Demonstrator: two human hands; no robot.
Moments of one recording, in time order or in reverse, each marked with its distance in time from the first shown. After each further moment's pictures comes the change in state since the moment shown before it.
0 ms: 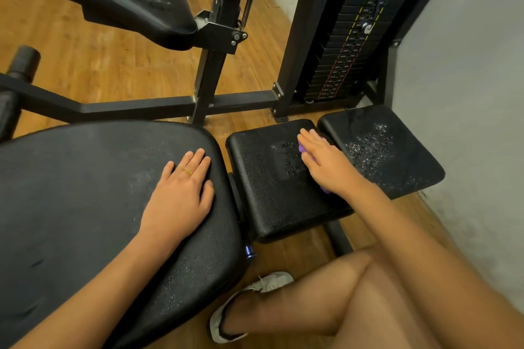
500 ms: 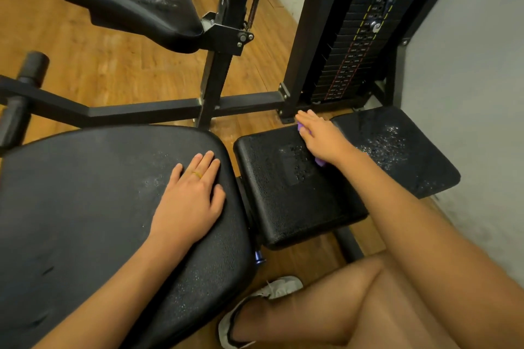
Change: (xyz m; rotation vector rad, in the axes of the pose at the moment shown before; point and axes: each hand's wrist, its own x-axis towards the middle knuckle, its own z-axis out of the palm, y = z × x) left_hand 0.005 0.001 0.008 -0.022 -0.022 -0.013; right_hand 0.075 0.002 0.001 -0.017 -0.016 0.050
